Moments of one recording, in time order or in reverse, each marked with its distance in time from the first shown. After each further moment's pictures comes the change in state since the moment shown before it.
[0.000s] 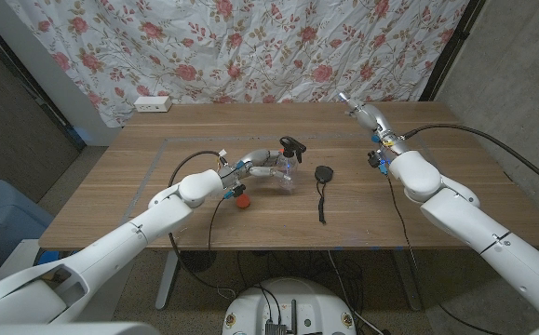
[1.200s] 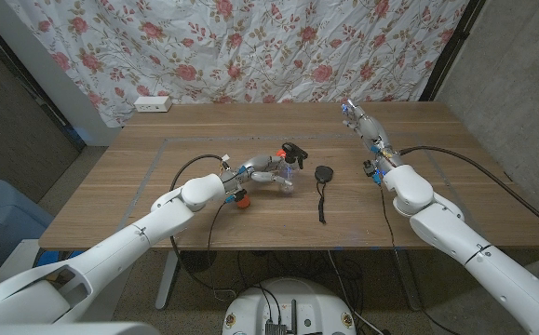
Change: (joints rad) left arm -0.006 -0.012 0.022 0.037 0.026 -0.011 -0.012; left_hand -0.021 0.014 -0.019 0.009 -0.005 -0.034 -0.049 0.000 0.001 -0.087 -0.034 -0.011 -0.080 -0.098 0.007 -0.011 -0.010 -0.079 0.007 0.000 0.000; right arm -0.015 0.087 -0.027 0.129 0.147 0.154 -0.010; right_hand -0.005 0.018 0.016 -0.011 0.000 0.028 0.005 0.011 0.000 0.043 0.018 0.011 0.000 0.018 -0.007 0.008 -0.009 0.004 -0.014 0.000 0.000
